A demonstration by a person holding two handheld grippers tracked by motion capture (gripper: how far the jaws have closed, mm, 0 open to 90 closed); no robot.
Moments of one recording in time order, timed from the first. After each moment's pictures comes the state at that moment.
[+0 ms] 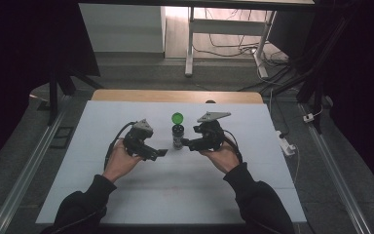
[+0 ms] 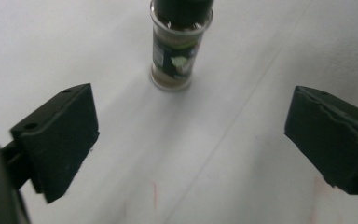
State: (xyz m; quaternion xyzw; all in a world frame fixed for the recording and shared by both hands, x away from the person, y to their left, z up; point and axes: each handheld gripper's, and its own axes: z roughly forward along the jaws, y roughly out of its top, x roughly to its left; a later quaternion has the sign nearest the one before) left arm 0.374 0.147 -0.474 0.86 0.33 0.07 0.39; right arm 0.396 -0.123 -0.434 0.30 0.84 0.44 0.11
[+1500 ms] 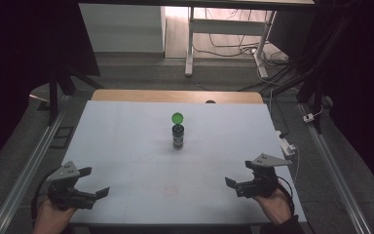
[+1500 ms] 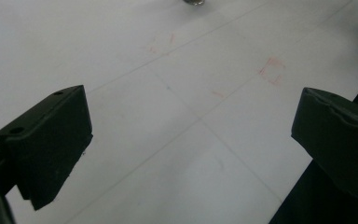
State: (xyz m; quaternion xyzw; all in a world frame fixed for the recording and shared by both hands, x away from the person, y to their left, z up) left arm 0.203 0.282 -0.481 0.79 0.43 0.12 0.43; right arm 0.283 -0.261 -0.456 0.38 0.81 0.43 0.14
